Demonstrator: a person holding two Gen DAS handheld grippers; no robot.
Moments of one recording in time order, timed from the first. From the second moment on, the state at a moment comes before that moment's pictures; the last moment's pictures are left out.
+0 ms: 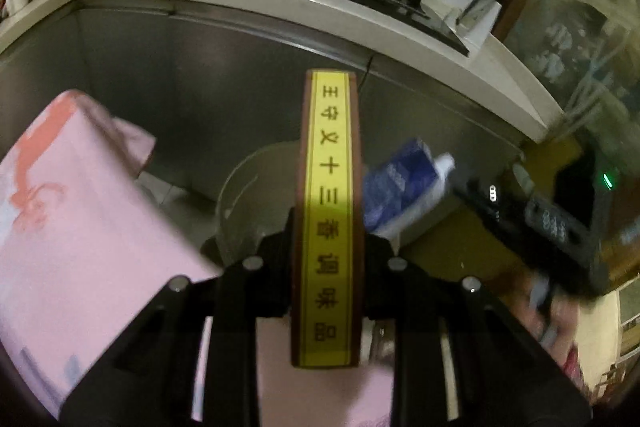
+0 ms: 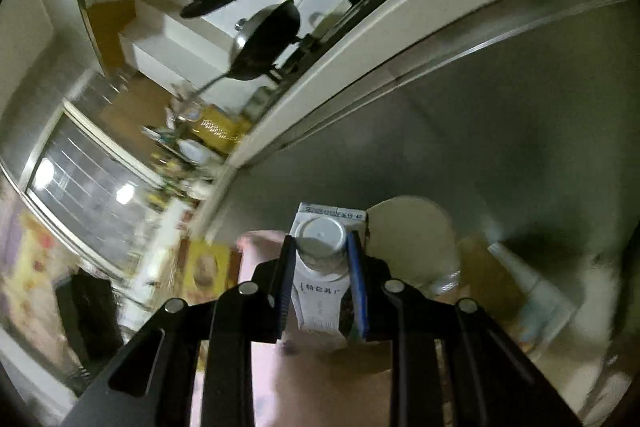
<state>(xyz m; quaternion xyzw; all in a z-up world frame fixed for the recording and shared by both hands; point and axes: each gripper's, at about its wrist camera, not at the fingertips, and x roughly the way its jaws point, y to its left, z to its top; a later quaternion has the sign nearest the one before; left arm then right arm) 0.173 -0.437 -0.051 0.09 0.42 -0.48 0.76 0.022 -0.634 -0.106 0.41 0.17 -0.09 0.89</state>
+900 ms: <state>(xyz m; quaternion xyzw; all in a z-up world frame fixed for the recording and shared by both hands) 0.105 -0.274 -0.062 0.14 0.38 -0.28 0.87 -0.008 -0.511 -0.126 0.42 0.20 0.00 0.89</state>
